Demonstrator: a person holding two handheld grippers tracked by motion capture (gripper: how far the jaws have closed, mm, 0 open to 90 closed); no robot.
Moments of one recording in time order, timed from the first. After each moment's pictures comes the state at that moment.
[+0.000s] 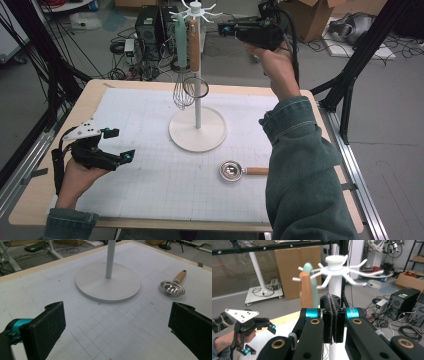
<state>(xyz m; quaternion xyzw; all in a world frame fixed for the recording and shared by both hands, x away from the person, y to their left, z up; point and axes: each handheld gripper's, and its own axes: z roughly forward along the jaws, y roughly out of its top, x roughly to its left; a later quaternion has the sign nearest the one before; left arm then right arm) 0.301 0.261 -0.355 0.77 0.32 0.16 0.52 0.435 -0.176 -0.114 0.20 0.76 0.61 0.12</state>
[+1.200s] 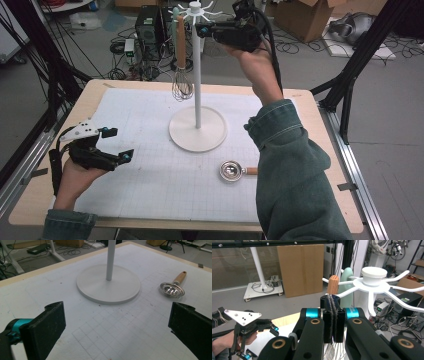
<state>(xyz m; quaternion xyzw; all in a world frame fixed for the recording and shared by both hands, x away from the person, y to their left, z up) 0.297 0.261 -0.350 0.77 0.32 0.17 0.52 0.416 -0.130 -0.107 0.18 0.77 0.59 0.13</state>
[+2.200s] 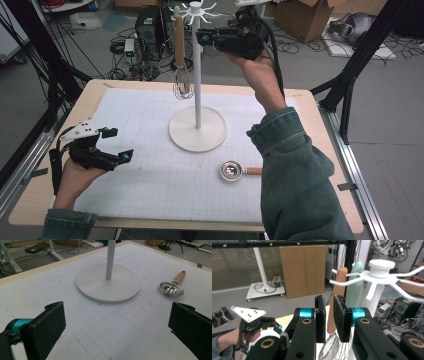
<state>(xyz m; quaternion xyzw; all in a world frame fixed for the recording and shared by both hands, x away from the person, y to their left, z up) 0.299 0.263 -0.352 0.77 0.32 0.16 0.52 0.408 -0.137 -0.119 0.17 0.77 0.60 0.13</state>
